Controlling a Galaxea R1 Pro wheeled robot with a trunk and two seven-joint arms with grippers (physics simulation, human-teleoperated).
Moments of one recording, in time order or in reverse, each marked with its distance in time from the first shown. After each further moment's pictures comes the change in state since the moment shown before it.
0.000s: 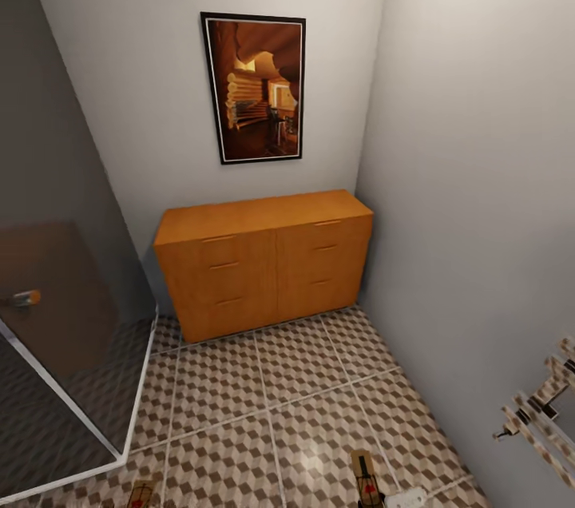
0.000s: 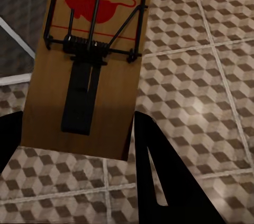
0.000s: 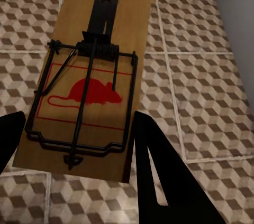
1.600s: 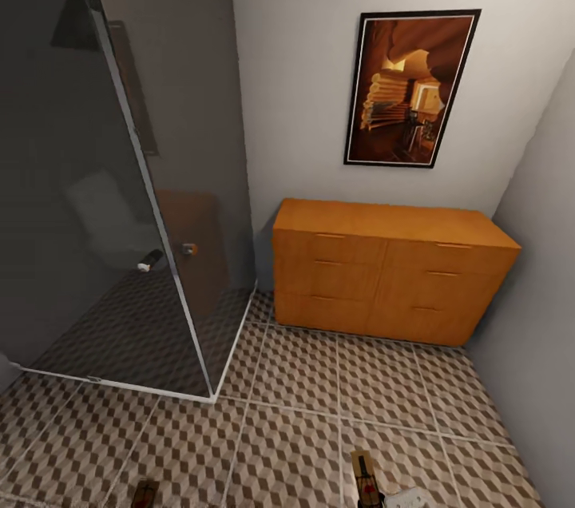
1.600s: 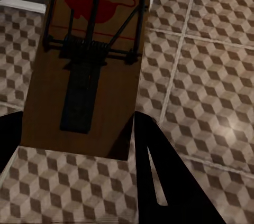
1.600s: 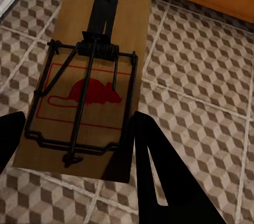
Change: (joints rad) left arm 0.000 -0.012 0.000 0.001 0.001 0.001 0.000; right arm 0.000 0.001 0.002 0.000 0.001 0.000 0.000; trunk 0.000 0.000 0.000
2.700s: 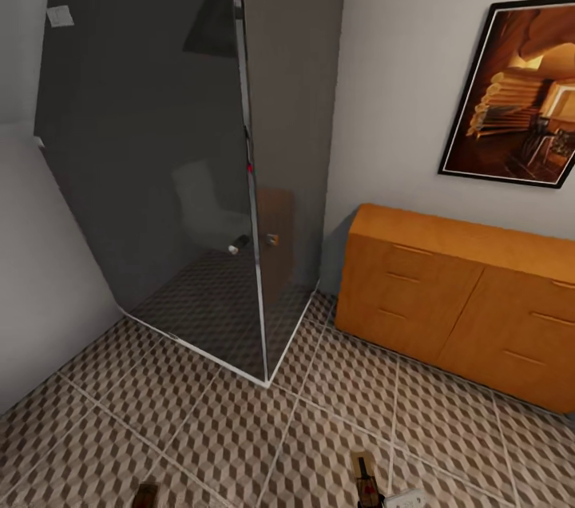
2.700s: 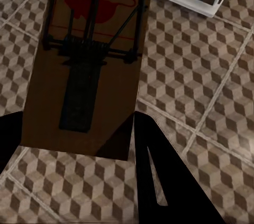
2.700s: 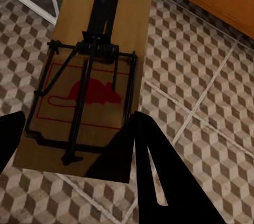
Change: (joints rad) left arm 0.001 -0.001 0.000 0.000 0.000 0.012 0.000; right arm 0.000 0.001 0.000 0.004 0.000 0.001 0.000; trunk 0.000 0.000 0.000
